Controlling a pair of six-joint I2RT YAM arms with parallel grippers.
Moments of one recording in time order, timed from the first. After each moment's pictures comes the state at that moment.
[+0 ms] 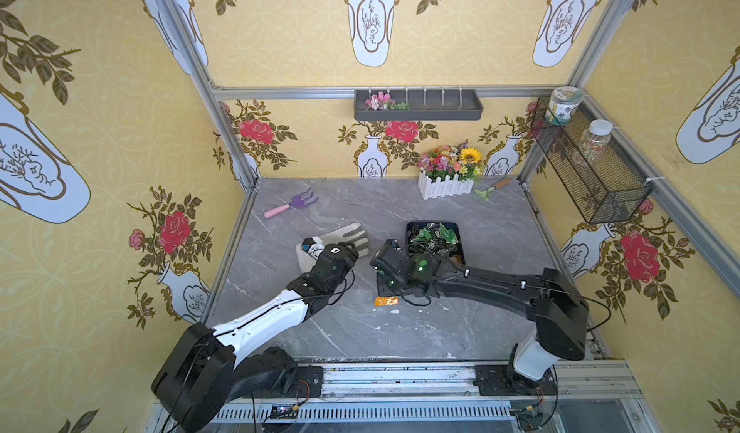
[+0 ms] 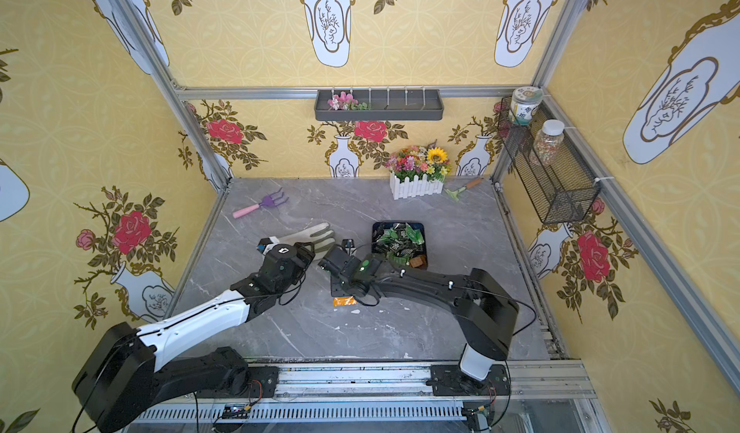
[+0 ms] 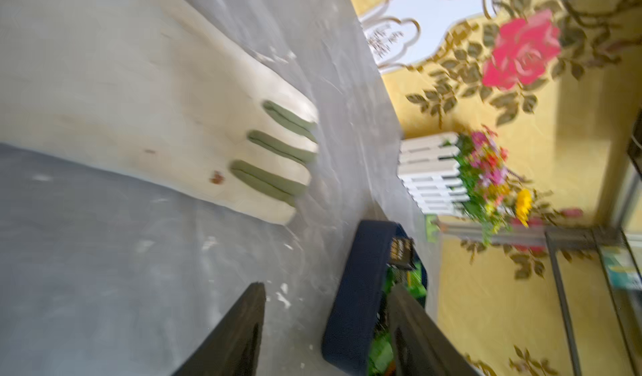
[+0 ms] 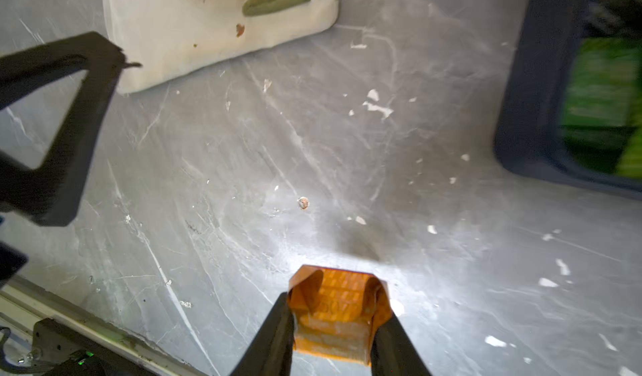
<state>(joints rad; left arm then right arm) -0.62 1.14 0.52 0.02 -0.33 -1.36 1.05 1.73 1.25 -0.62 0.14 0.87</state>
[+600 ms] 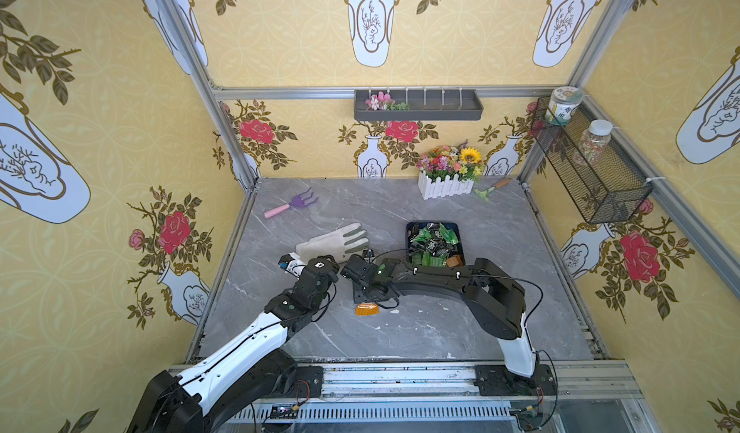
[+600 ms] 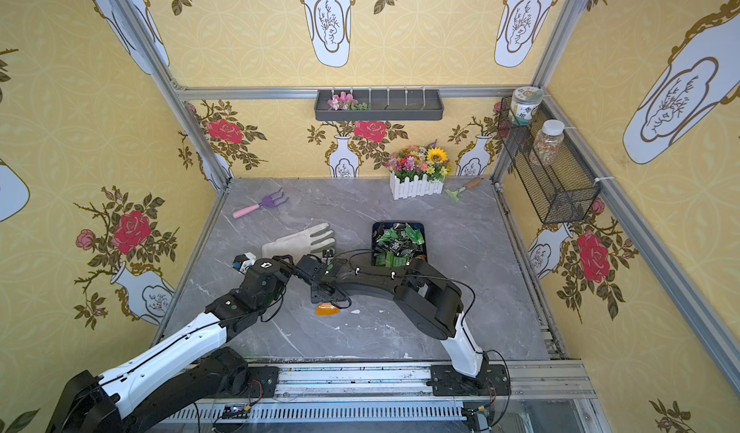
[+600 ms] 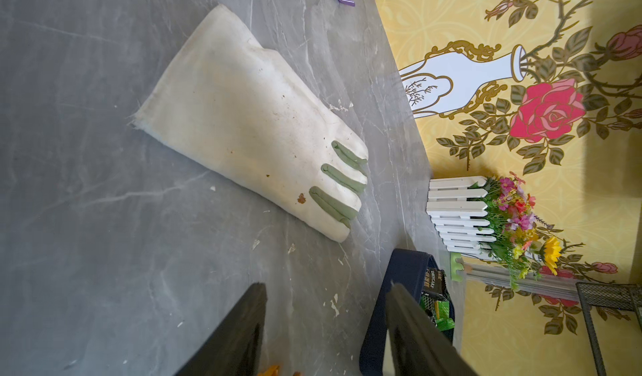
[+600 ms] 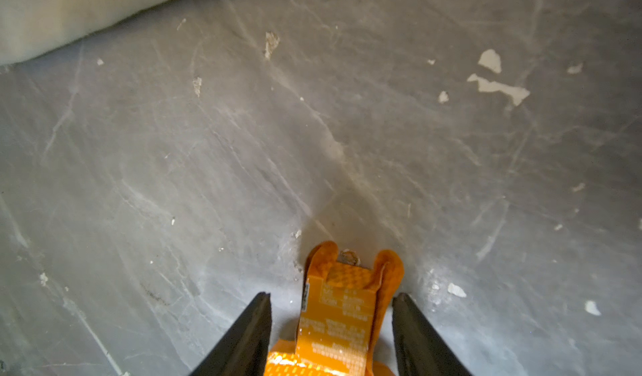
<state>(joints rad) -0.59 0.91 0.45 -0.18 -0.42 -1.38 1.08 2.04 1.47 -0.64 0.14 0.92</state>
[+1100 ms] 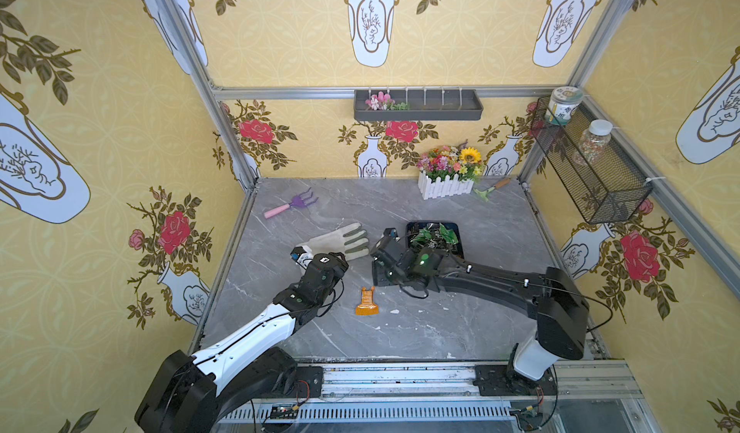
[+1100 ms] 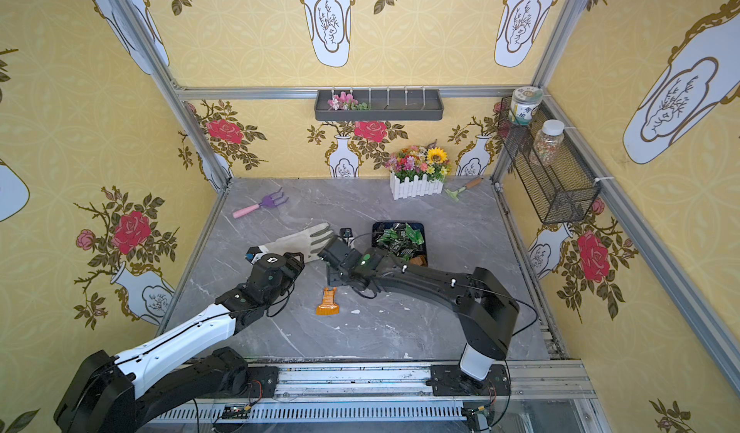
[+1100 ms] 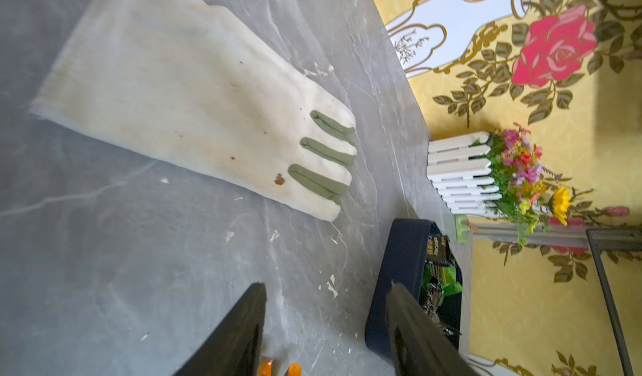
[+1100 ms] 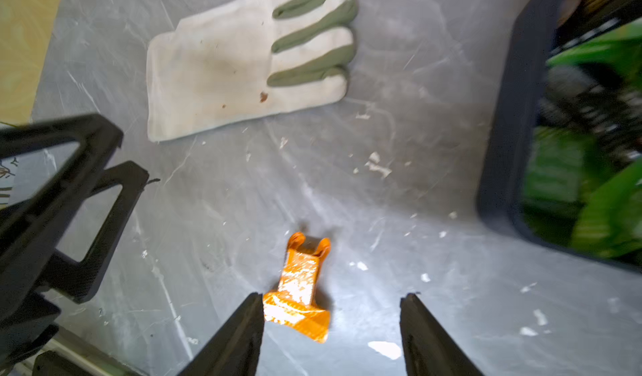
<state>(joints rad) -0.59 1.05 0.47 -0.03 -0.28 -1.25 0.93 1.65 1.26 -0.60 0.20 0.72</state>
